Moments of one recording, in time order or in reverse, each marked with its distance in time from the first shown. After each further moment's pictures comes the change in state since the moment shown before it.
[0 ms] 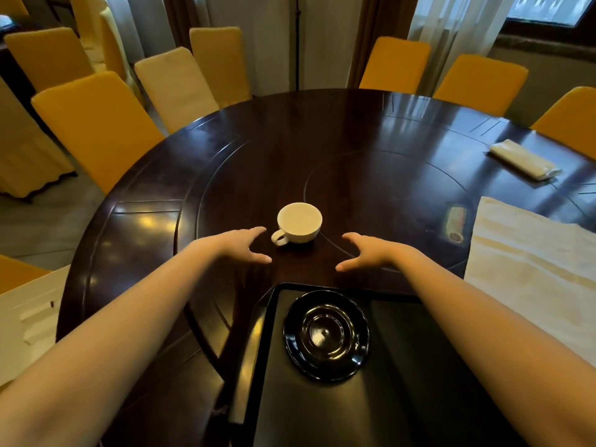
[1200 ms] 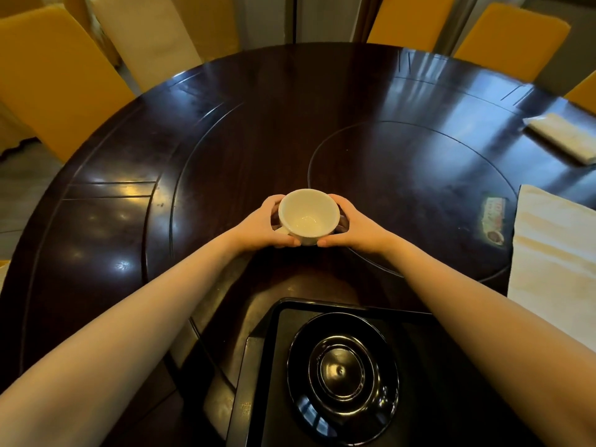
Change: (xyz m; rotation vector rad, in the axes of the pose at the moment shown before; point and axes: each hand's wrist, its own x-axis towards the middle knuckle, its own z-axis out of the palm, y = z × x) left_hand 0.111 -0.009 0.018 -0.675 0.145 0.252; right_hand 0.114 0.004 0.010 0.617 0.082 -0.364
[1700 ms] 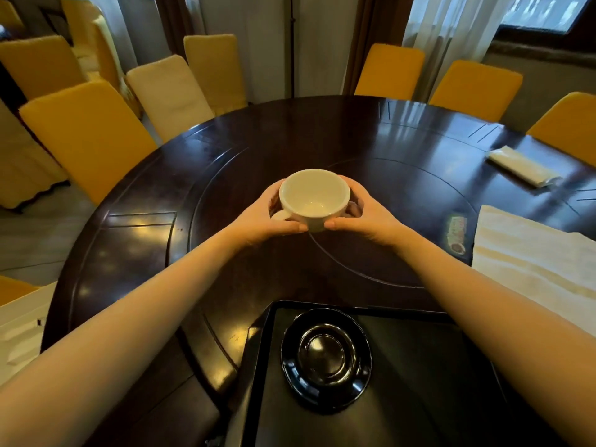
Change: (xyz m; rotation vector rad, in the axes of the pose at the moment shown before) left_hand -0.102 0.130 0.000 -0.183 0.102 0.242; right_hand -0.103 -0.108 -0.017 0.158 0.119 -0.264
